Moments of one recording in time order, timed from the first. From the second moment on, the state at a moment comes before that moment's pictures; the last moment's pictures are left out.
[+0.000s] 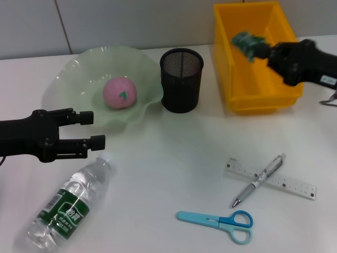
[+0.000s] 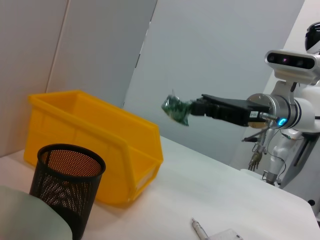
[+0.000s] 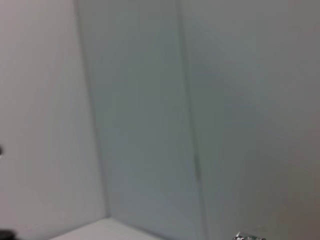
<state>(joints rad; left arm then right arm) -0.47 -1.90 1.07 0.72 1.64 1.65 -1.59 0.49 2.05 -0.57 -0.71 -1.73 -1.54 1.31</state>
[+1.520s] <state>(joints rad) -0.48 -1.91 1.07 0.72 1.64 1.64 -1.59 0.57 2.06 -0.49 -0.57 -1.66 -1.16 1.28</state>
